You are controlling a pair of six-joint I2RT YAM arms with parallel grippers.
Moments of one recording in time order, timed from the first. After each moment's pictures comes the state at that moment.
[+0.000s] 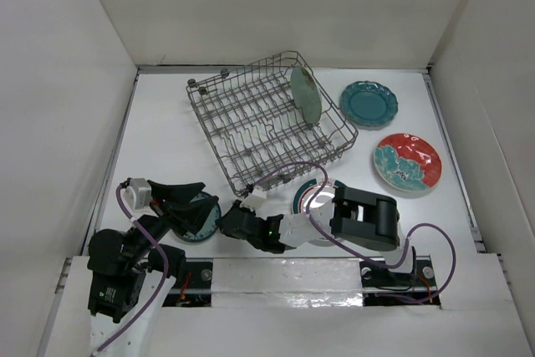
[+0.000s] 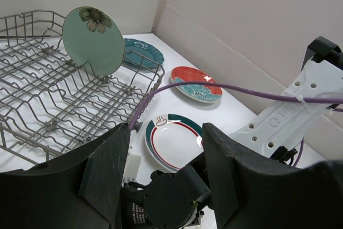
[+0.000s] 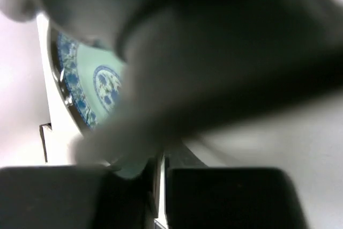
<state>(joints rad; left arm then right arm) -0.29 0.02 0.63 -0.40 0.48 -0.49 1.37 2.04 1.09 0.30 0.54 1.39</state>
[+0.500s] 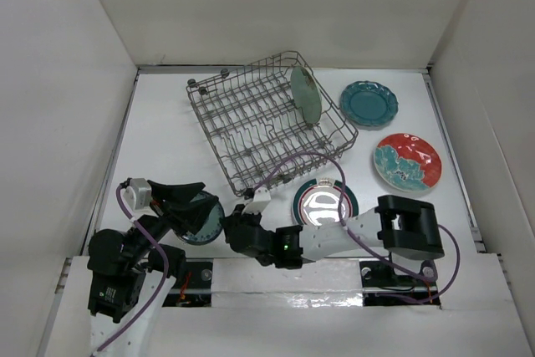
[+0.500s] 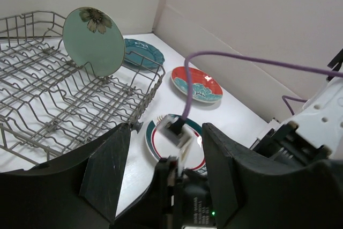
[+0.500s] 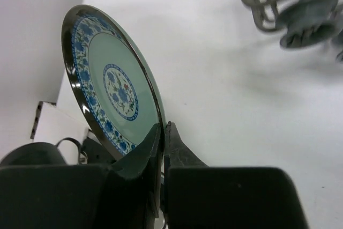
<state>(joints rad) -0.29 0.02 0.63 -0.40 0.48 -0.48 1.51 1.79 1.05 0.22 0.79 1.10</state>
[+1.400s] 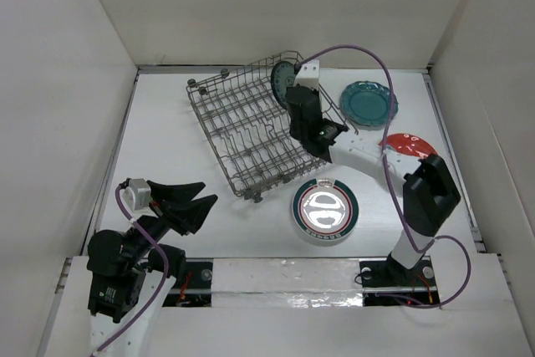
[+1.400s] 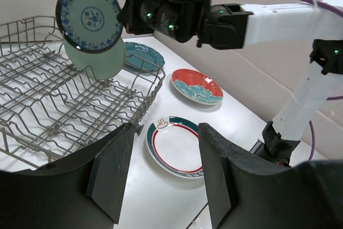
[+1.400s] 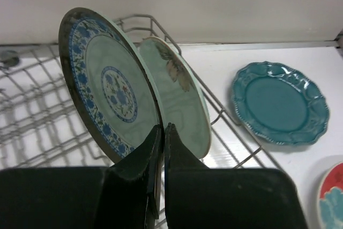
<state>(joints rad) -0.29 0.02 0.63 -0.39 0.48 -0.48 0.78 1.70 1.35 0.18 0.92 0.10</state>
